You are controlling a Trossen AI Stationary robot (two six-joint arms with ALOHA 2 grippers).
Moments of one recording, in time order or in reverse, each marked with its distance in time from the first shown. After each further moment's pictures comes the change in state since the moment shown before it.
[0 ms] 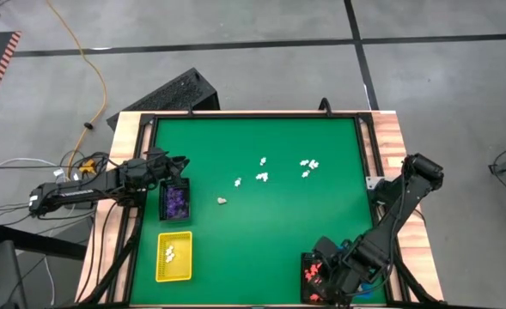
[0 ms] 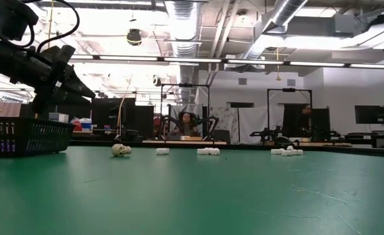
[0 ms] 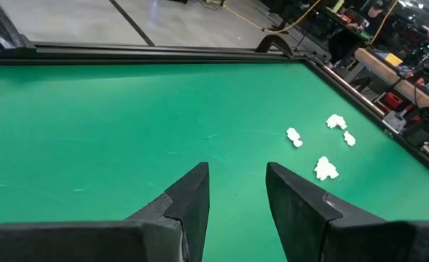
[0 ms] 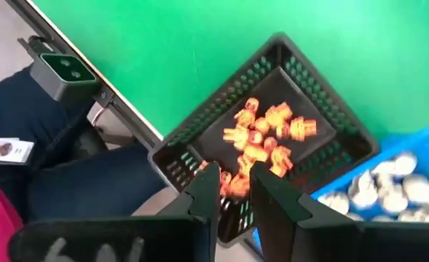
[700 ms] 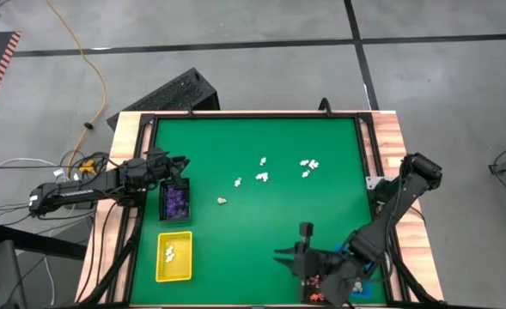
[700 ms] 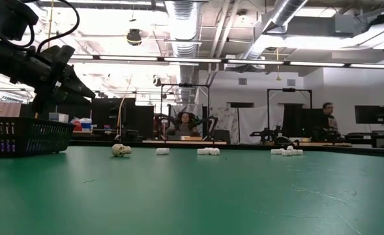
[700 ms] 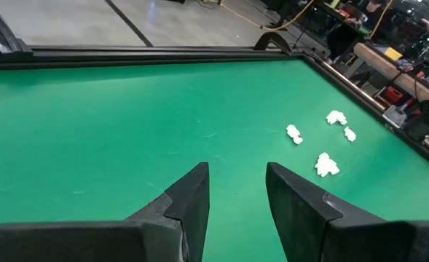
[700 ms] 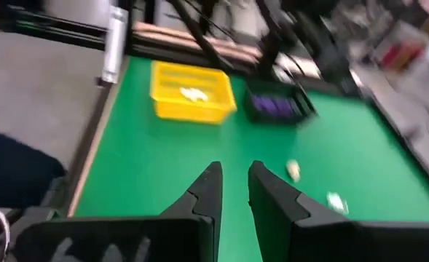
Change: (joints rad) left arm 0.000 0.000 0.000 0.000 0.006 0.025; right arm -0.055 0.000 0.000 0.593 0.714 -1.414
